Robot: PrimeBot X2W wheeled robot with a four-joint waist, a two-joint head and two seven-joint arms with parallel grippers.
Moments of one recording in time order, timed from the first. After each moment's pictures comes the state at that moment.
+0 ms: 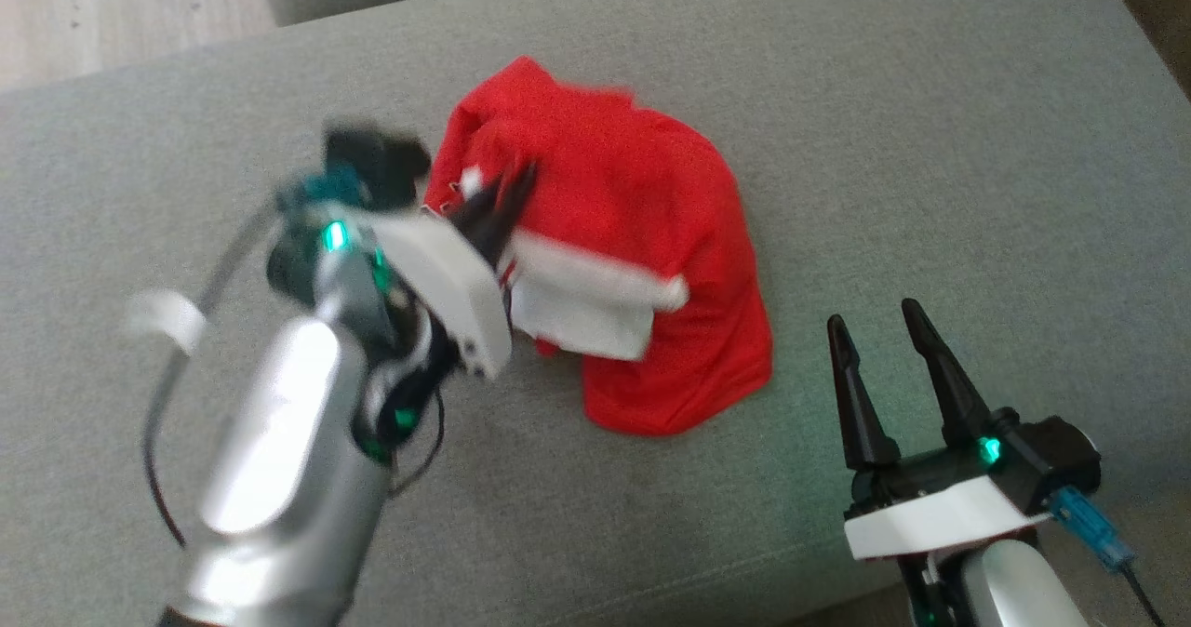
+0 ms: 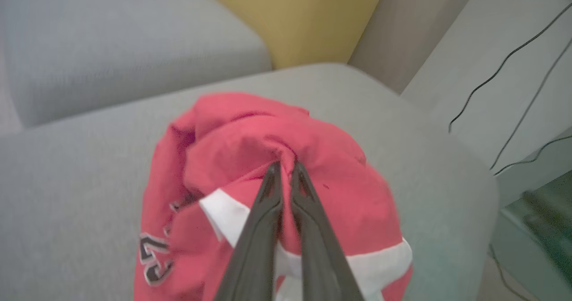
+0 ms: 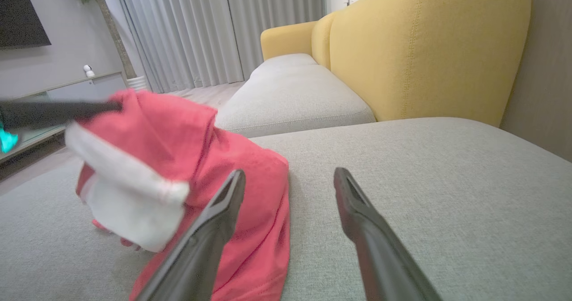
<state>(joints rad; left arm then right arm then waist) -0.50 0.09 -0.38 0.15 -0.46 -0.08 0.36 -0.01 -0.05 0.18 0.11 0.16 0.12 -0.25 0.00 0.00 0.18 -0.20</state>
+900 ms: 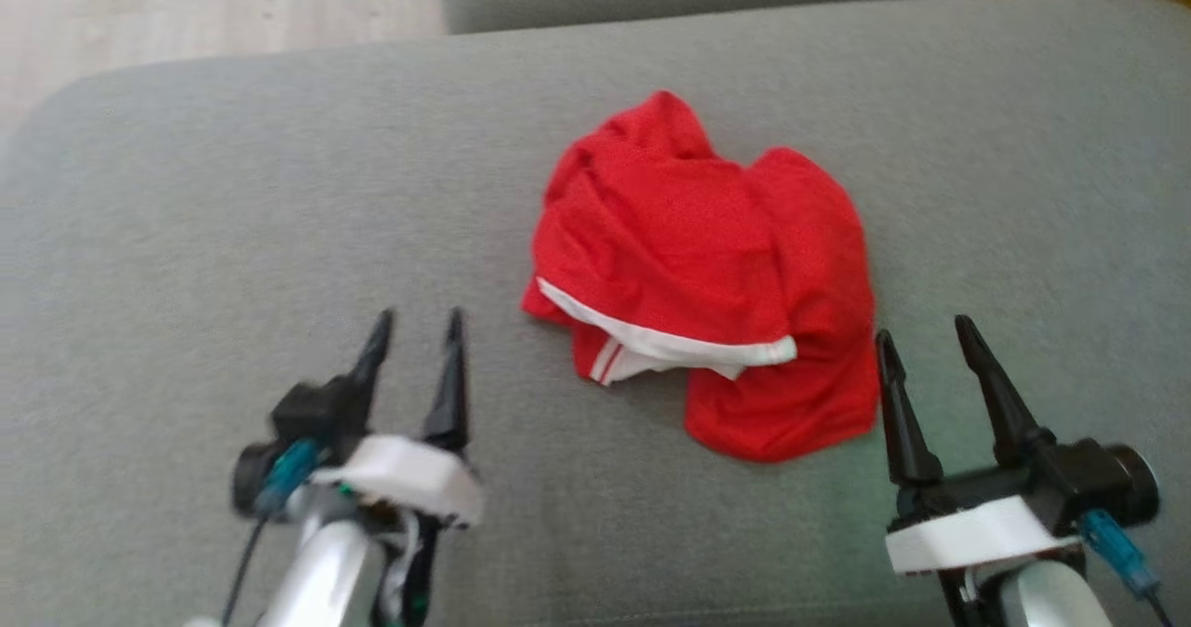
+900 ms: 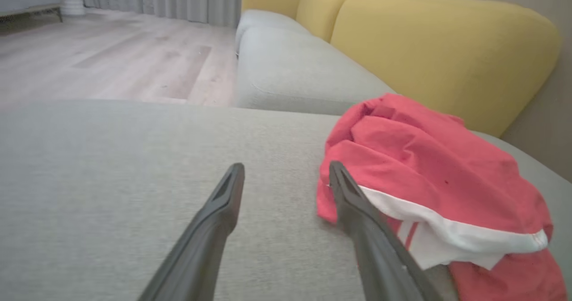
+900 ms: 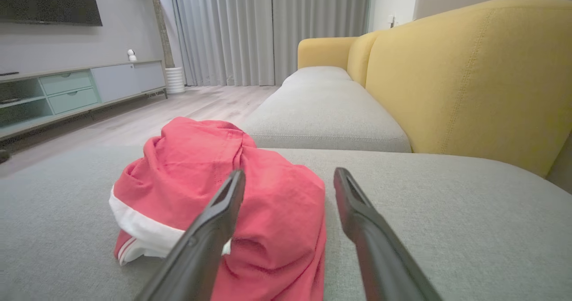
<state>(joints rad) -0.17 0.06 -0.38 0.28 -0.32 0.14 -0.25 0.03 -0.05 0.08 0.08 0.04 0.12 -0.25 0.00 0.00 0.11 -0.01</state>
